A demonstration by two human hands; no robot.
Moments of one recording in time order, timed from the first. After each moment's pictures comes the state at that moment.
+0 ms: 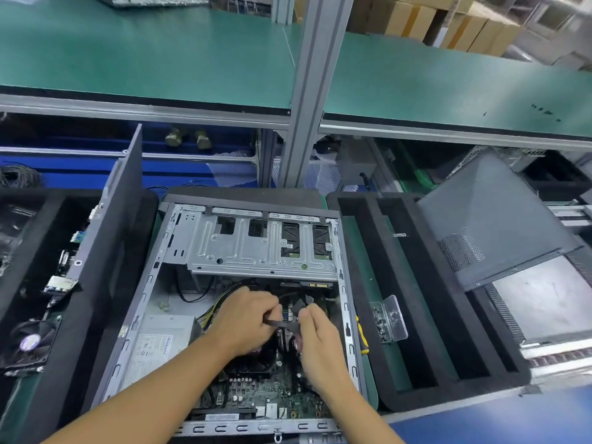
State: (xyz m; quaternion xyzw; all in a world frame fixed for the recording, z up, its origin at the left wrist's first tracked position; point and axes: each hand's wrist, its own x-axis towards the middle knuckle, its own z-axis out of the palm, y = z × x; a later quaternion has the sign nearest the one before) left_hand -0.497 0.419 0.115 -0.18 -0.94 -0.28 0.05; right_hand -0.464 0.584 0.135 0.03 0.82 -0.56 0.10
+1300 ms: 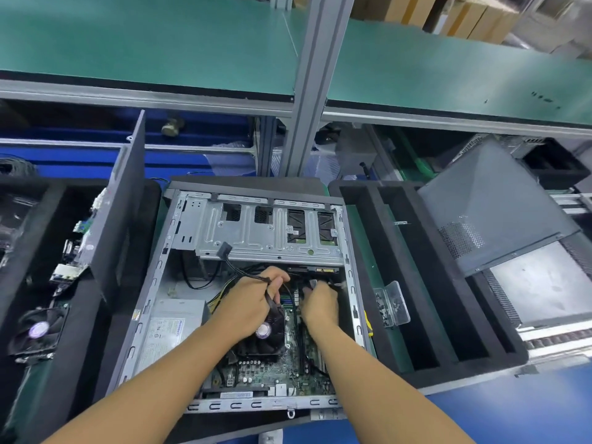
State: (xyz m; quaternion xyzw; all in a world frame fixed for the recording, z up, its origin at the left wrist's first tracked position) left_hand -0.493 0.408 0.113 -0.05 -0.88 -0.46 -0.09; right_hand -0.525 0.565 0.084 0.21 0.93 -0.27 0.14
